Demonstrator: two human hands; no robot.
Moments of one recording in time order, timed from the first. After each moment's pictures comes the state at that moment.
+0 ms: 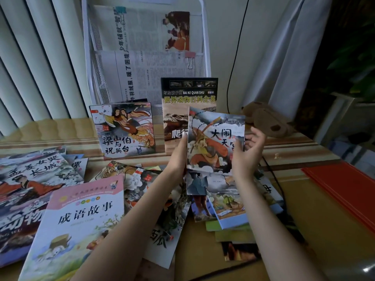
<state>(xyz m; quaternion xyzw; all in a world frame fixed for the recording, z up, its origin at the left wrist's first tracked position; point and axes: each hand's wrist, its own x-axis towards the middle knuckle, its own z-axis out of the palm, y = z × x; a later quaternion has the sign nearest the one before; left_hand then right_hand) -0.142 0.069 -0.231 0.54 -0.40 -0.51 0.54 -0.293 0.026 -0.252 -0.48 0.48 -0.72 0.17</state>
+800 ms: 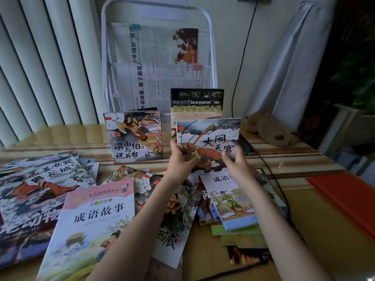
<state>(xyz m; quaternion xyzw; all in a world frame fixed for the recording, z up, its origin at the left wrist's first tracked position) -0.124 0.085 -0.232 0.53 -0.54 -0.31 0.57 -0.290 0.043 -0.237 -0.64 0.51 -0.42 0.39</state>
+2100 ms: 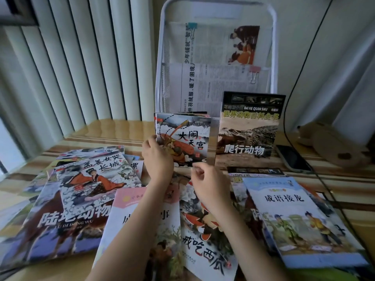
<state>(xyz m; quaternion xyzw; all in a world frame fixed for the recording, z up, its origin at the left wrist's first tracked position) 0.025 0.074 -0.249 0.77 -0.34 0.01 0.54 -0.121 0.090 -0.249 -0.81 0.48 -0.33 0.13</state>
